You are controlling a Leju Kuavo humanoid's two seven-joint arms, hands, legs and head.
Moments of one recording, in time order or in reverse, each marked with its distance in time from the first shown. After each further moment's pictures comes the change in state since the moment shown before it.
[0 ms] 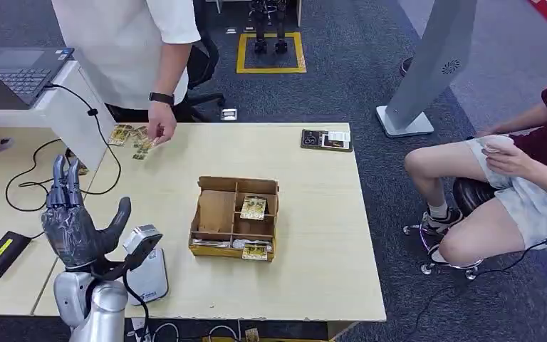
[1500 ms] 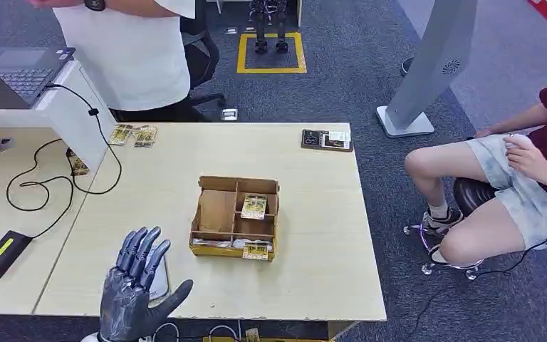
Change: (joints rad) left arm 0.360 0.403 -0.651 -0.245 0.061 0.000 0.149; right arm 0.056 0.000 -0.138 0.017 0.026 0.008 -0.080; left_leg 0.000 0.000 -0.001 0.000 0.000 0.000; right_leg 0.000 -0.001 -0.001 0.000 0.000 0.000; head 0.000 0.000
